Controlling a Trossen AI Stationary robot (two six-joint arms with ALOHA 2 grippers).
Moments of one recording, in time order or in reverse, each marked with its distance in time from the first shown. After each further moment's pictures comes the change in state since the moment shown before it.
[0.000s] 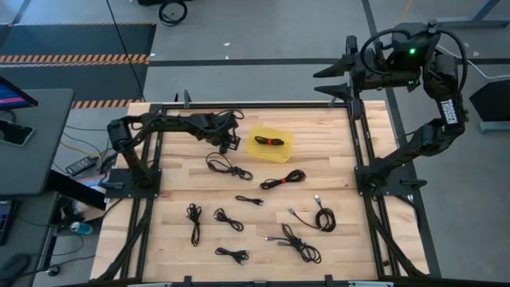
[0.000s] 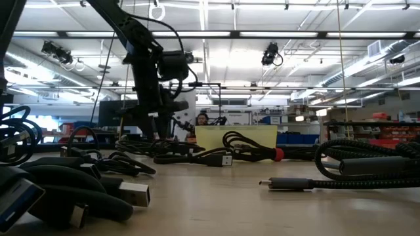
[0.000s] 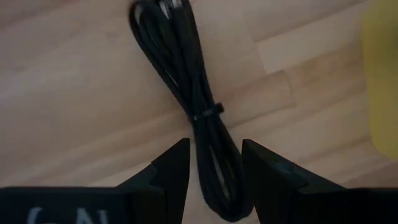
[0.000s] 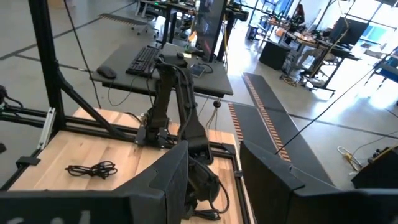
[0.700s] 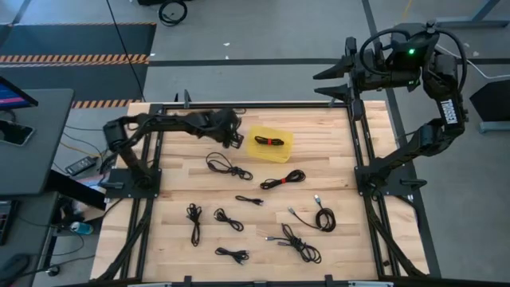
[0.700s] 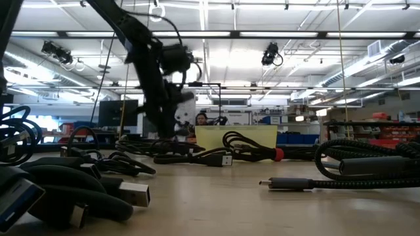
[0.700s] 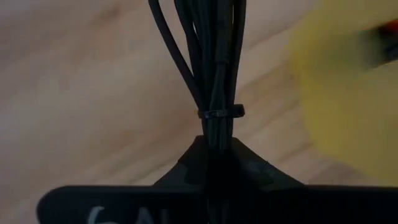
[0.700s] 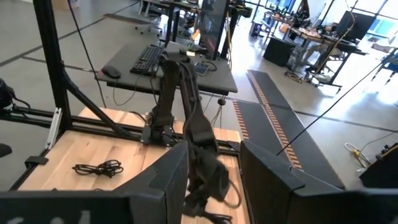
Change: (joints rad) left arm 0.005 -0.052 0.000 0.116 0.053 0.141; right arm 0.000 0.000 0.000 -0.012 -0.011 0.019
